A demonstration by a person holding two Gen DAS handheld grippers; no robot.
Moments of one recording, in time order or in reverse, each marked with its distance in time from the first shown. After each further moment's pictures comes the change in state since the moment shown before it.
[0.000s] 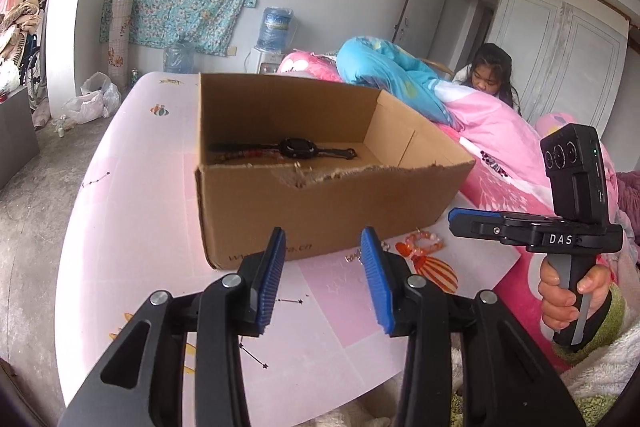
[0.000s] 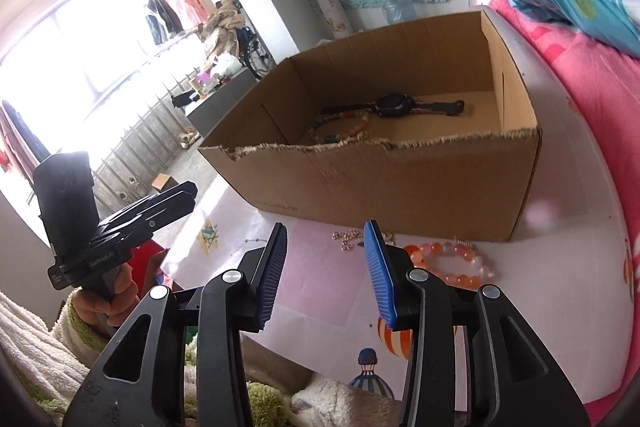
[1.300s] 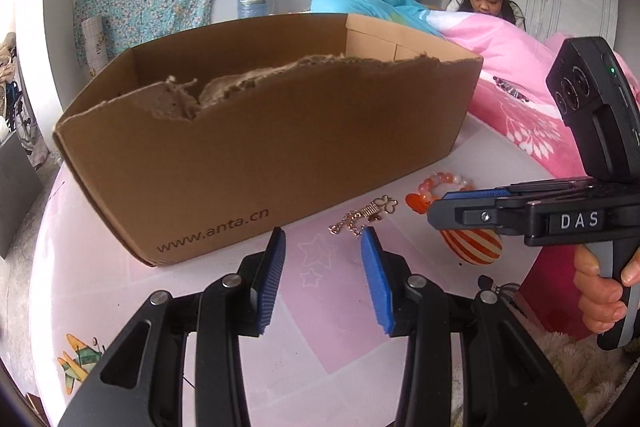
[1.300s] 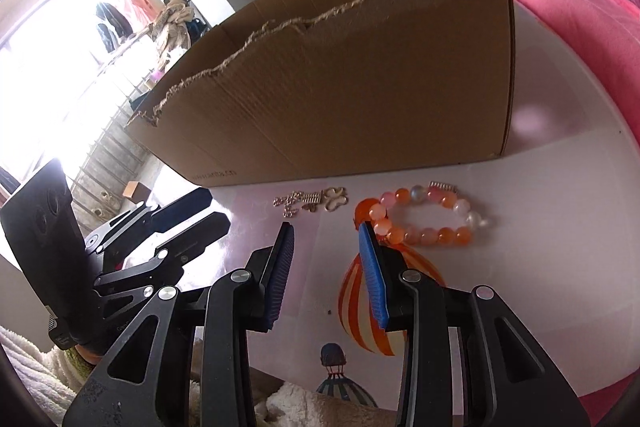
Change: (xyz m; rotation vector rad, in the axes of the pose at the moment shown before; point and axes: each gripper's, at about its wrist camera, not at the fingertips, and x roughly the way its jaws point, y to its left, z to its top) left arm 0.082 -0.043 -0.023 0.208 0.118 0.083; right arm 0.036 -0.022 -0.024 0.125 0.062 -0.054
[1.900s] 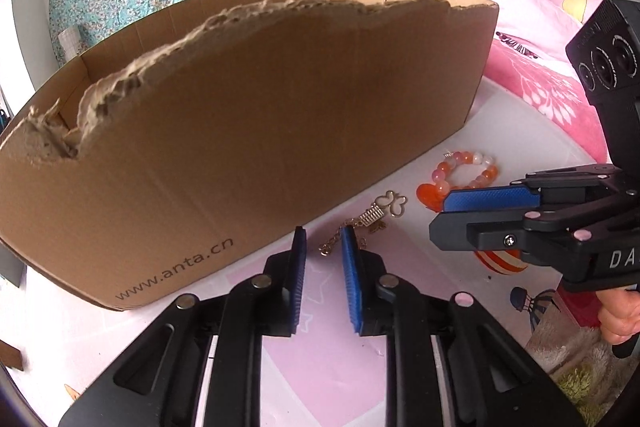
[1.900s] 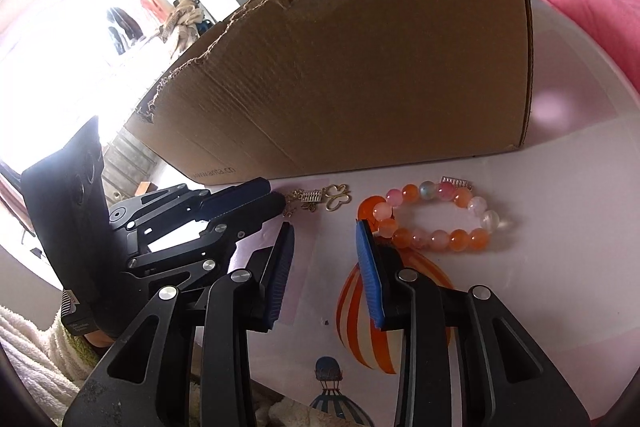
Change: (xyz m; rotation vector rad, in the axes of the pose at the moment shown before) left arm 0.047 -0.012 0.017 0.091 0.104 0.015; right arm -0.004 -0.007 -0.005 0.013 -0.025 0.061
